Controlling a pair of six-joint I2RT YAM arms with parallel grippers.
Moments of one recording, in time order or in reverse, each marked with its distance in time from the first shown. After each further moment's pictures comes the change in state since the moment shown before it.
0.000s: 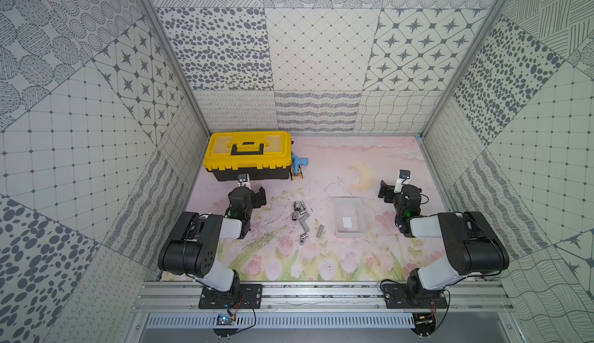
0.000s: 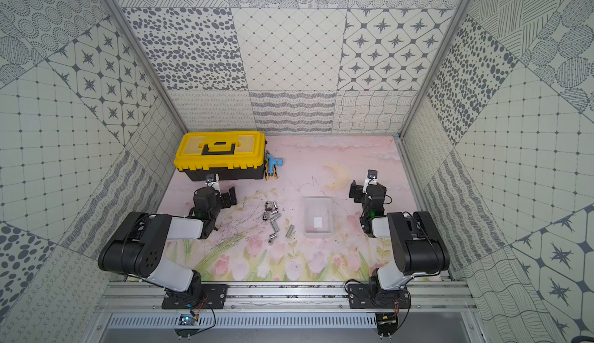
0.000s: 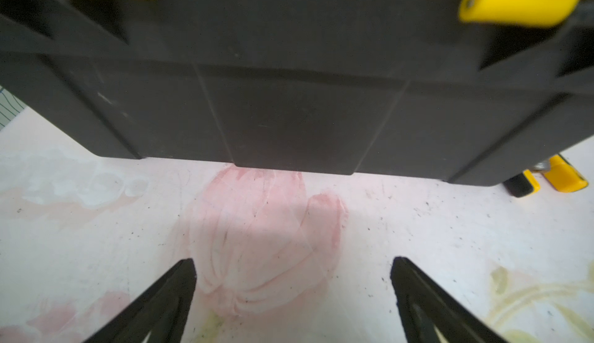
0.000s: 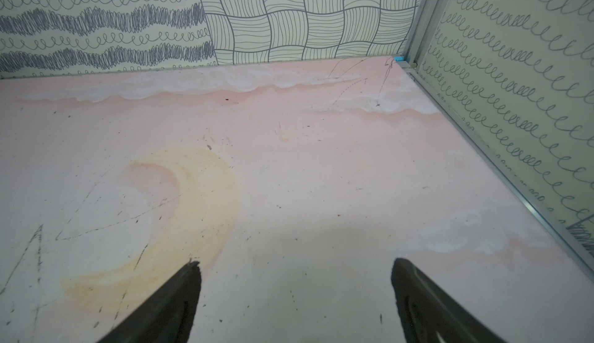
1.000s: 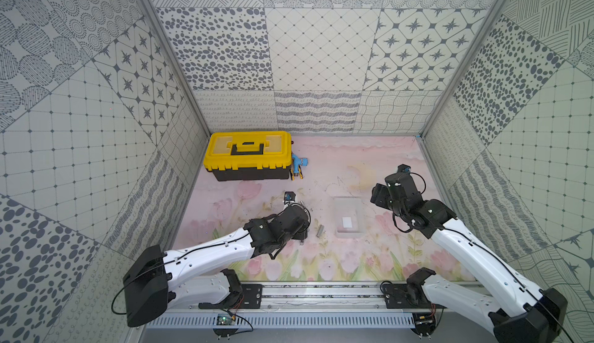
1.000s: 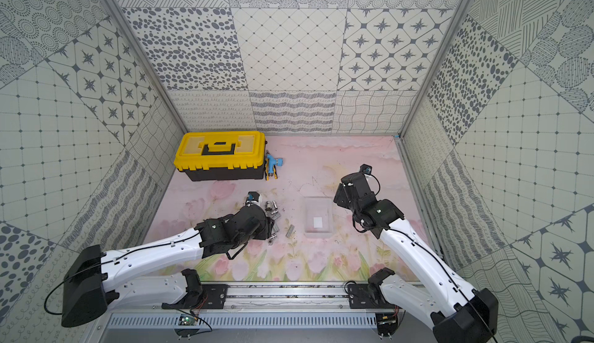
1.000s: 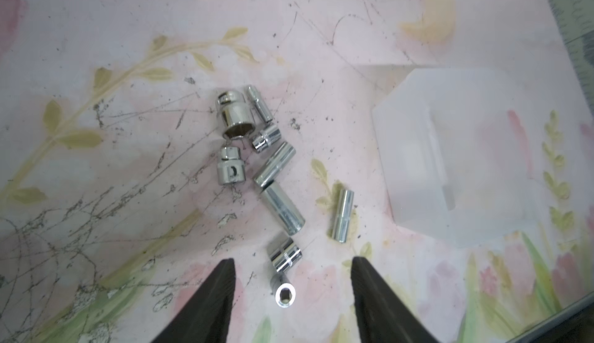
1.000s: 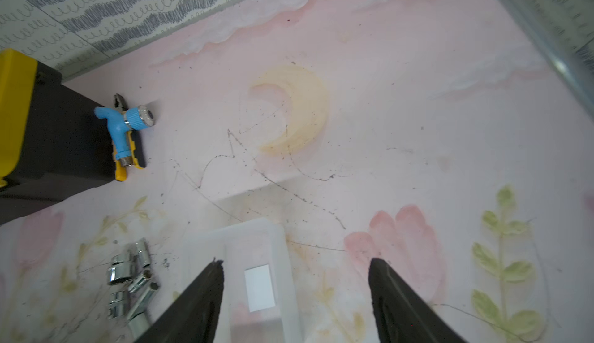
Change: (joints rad) left arm -0.894 -0.387 0.337 -1.189 -0.154 -0.681; right arm 0.457 -0.479 0.548 -1.509 0.099 0.632
